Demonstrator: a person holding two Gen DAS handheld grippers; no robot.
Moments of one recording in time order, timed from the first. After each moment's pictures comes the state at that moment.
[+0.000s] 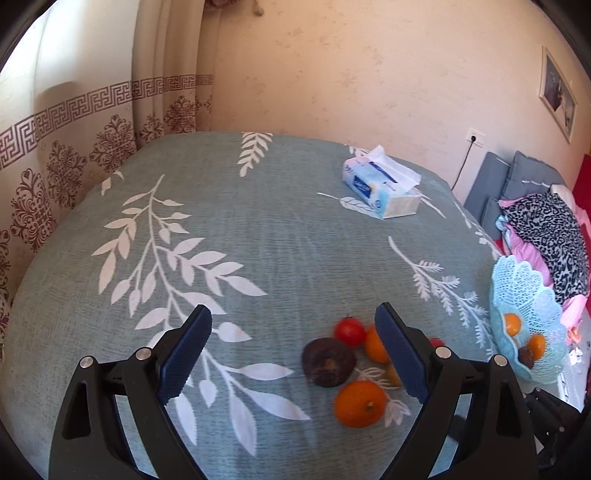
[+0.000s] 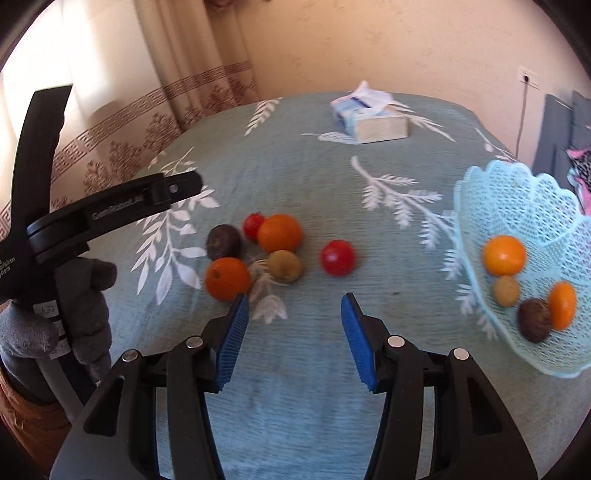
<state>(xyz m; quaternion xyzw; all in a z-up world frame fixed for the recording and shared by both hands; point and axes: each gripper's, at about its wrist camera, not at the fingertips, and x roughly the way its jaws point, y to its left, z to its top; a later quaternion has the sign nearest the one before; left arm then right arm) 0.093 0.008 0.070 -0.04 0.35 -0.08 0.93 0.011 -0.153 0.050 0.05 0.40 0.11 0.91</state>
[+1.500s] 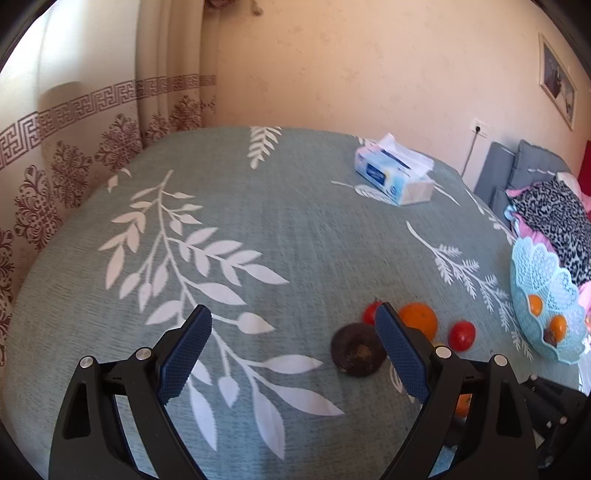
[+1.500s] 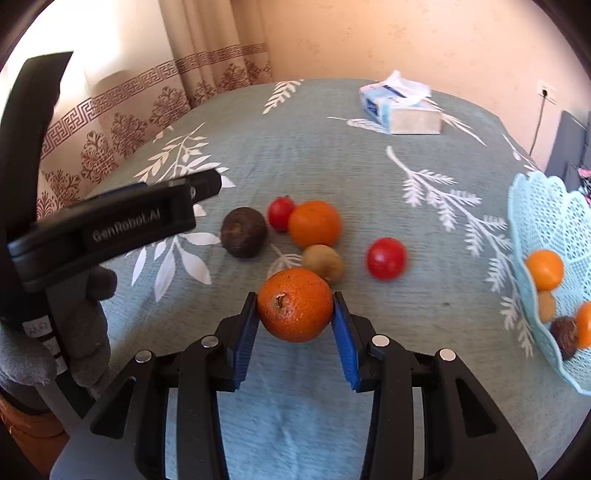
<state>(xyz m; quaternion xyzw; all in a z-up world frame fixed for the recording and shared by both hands) 0.094 0.014 0.049 -0.02 0.35 -0.08 0.93 0.030 -0.125 0.031 0.02 0.42 0.12 0.90</state>
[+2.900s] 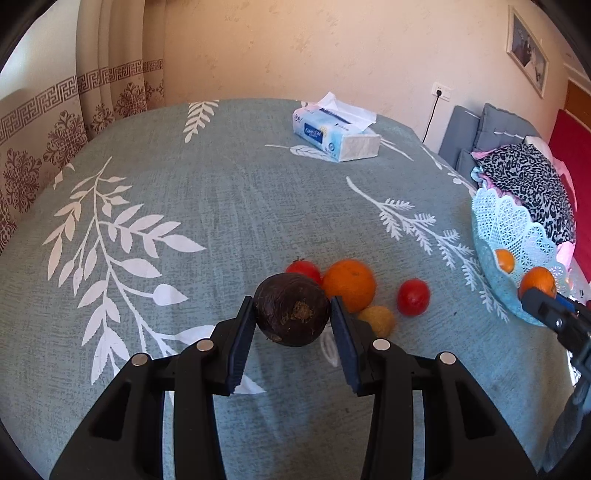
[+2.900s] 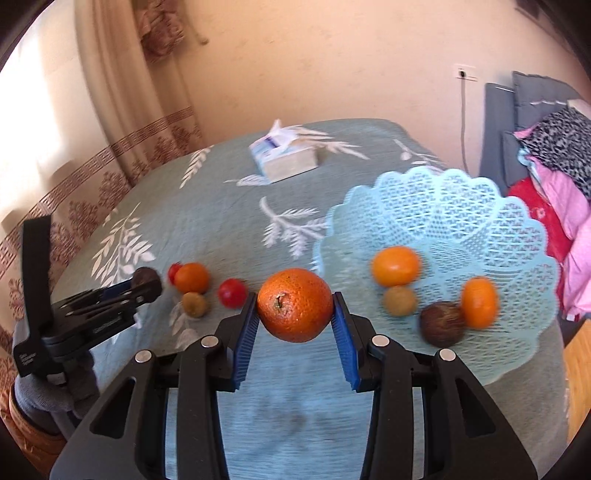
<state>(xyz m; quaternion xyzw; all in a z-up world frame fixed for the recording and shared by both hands) 0.087 -0.033 0.035 0.01 0.39 -0.15 0.91 -0.007 -0.245 0.068 0.11 0.34 0.01 0.93</state>
